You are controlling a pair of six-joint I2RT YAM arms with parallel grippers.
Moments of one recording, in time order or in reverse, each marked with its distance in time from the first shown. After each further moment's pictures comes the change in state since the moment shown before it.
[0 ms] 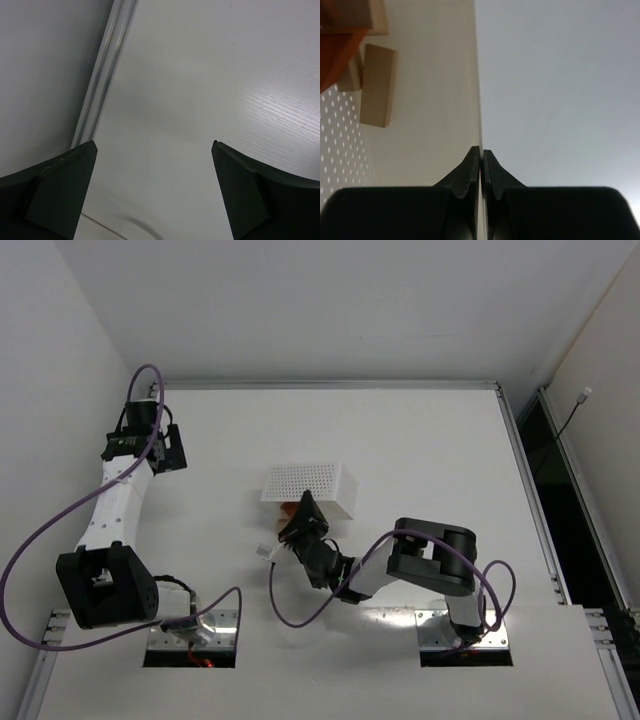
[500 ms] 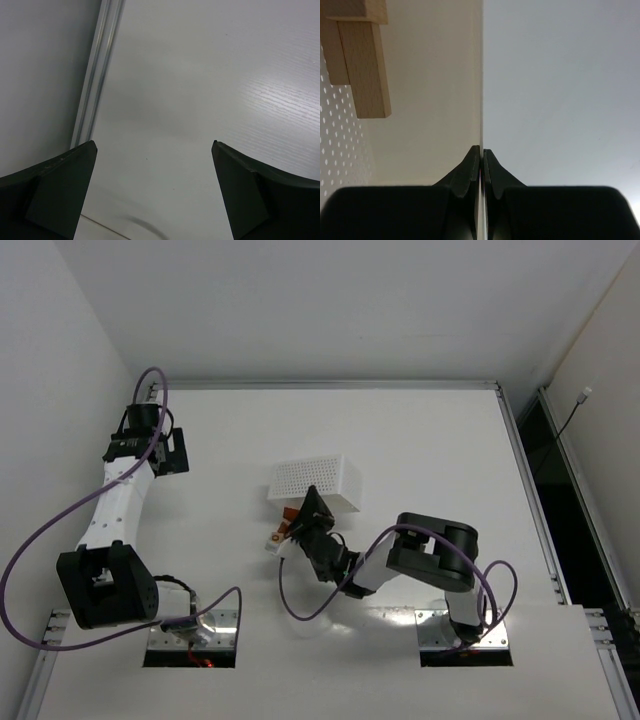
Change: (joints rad) left arm 0.000 0.000 -0.023 0.012 0.043 0.045; right arm -0.035 0.000 -0.042 0.019 -0.052 -0.080
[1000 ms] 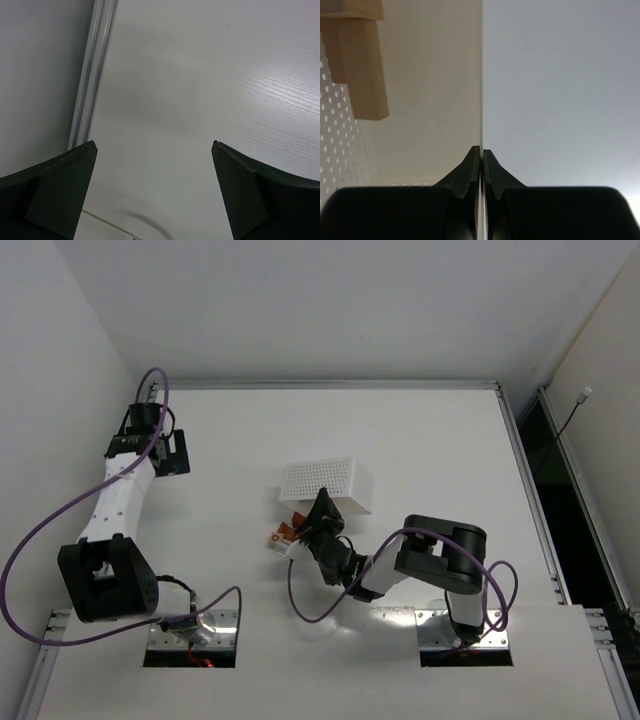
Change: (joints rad) left arm 0.000 0.016 0.005 -0.024 0.005 -0.001; right arm -0.011 -0.053 -0.048 0.015 0.061 -0.029
